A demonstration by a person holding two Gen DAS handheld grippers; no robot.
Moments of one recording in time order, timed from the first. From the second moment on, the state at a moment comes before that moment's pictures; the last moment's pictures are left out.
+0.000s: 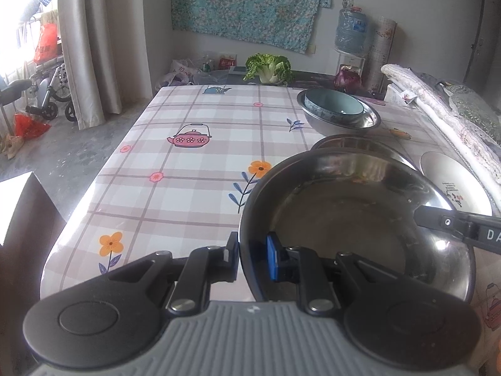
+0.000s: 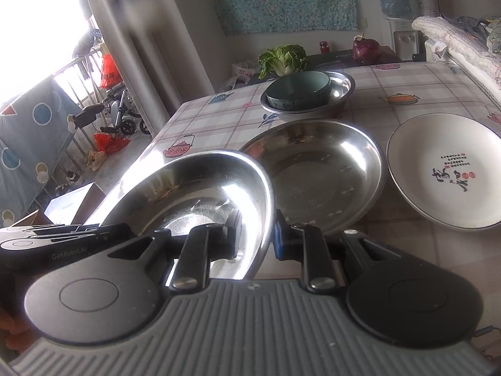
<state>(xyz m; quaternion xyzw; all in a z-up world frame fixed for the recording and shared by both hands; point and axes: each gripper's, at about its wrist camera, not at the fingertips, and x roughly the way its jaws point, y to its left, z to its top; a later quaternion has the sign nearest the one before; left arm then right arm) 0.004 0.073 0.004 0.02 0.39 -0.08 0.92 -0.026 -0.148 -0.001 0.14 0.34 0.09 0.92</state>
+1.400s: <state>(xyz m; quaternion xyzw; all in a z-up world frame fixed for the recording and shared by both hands) 0.066 -0.013 -0.014 0.06 0.43 -0.11 0.89 0.018 -0.237 -0.030 0.21 0.37 0.04 0.90</state>
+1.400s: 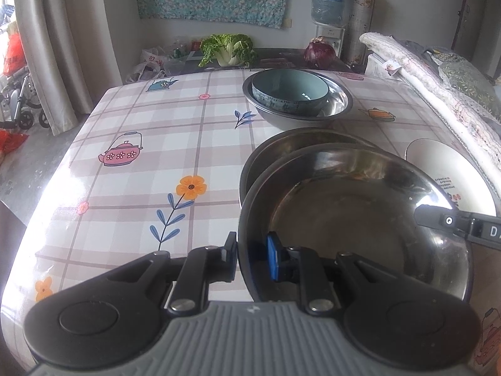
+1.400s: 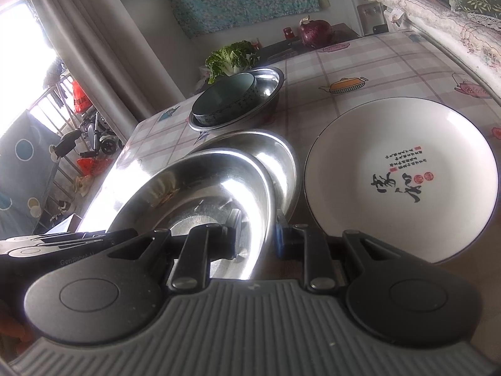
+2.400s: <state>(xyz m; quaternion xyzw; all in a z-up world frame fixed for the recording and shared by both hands) 0.074 -0.009 -0.012 0.05 0.41 -0.13 0.90 0.041 -0.229 -0.031 0.18 0.38 0.01 0.91</state>
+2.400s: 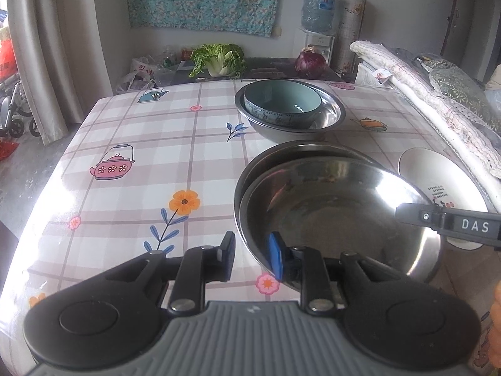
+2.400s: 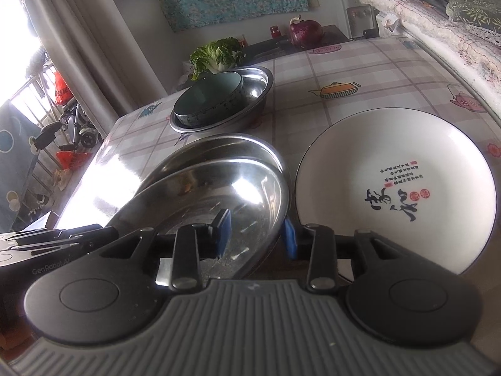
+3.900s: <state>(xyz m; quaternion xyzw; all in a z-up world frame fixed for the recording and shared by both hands) -0.013 -0.044 -0.024 0.01 0.40 -0.16 0.90 -0.027 -0.285 -0.008 0.18 0.30 0.02 0.94</state>
